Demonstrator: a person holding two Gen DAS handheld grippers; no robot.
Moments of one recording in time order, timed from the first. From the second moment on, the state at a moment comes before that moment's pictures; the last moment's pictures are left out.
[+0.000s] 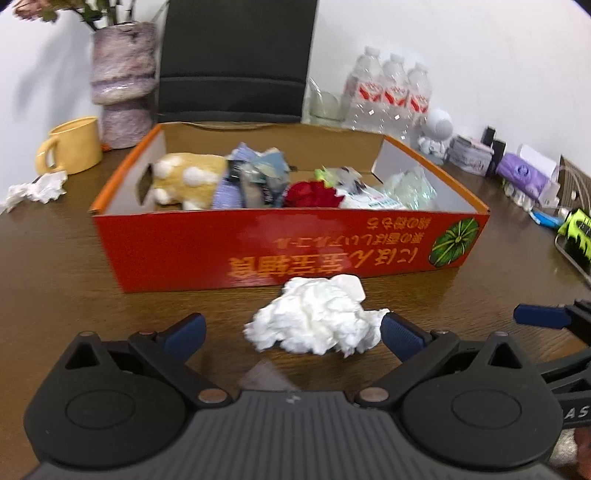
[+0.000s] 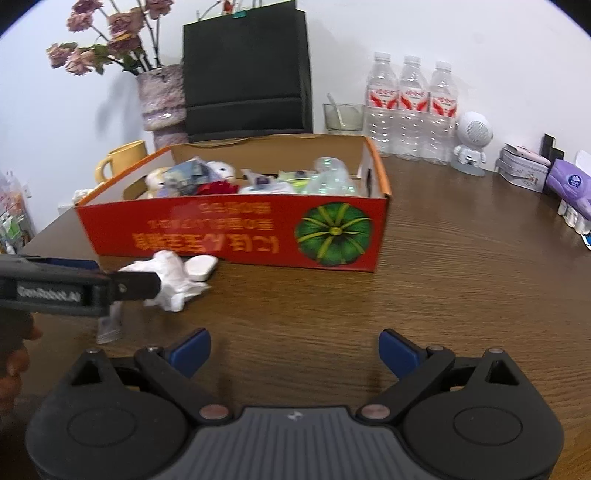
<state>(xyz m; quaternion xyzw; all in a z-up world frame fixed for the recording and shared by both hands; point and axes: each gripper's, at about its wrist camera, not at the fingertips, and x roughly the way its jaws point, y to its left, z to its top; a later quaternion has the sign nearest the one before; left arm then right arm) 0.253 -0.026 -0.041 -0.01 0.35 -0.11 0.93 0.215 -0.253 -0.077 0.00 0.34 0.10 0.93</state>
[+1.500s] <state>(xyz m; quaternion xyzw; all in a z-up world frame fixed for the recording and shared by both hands) 0.226 0.036 -0.029 -0.08 0.29 -0.13 0.95 0.229 -0.196 -0.060 0.03 0.29 0.14 0.95</state>
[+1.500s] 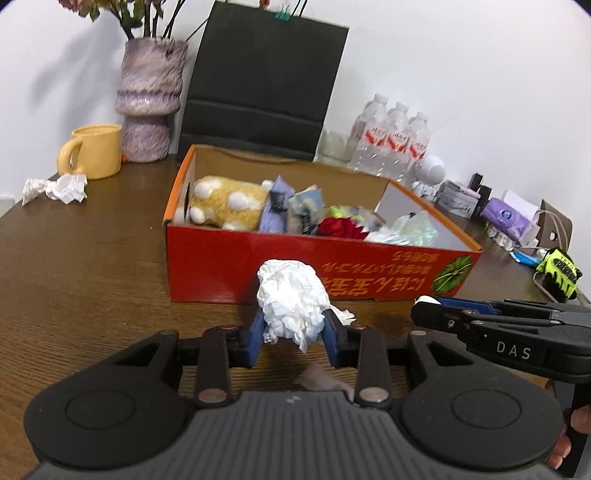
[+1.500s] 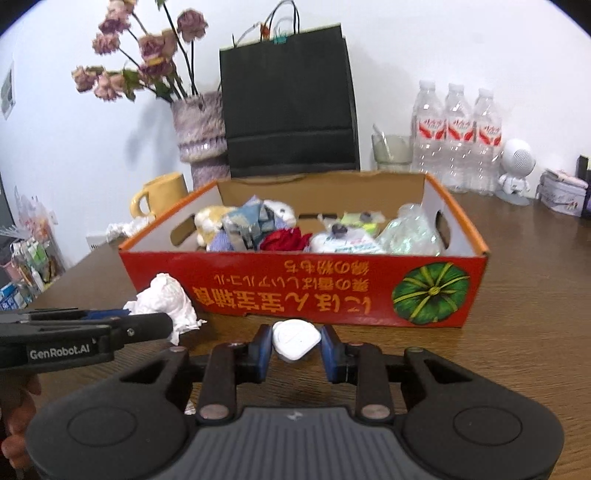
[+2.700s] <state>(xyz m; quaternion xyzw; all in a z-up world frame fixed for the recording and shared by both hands) 0.348 0.003 -0.007 -0.04 0.27 -0.07 0.96 0.352 -0.223 -0.027 0.00 0.29 0.12 0.95</state>
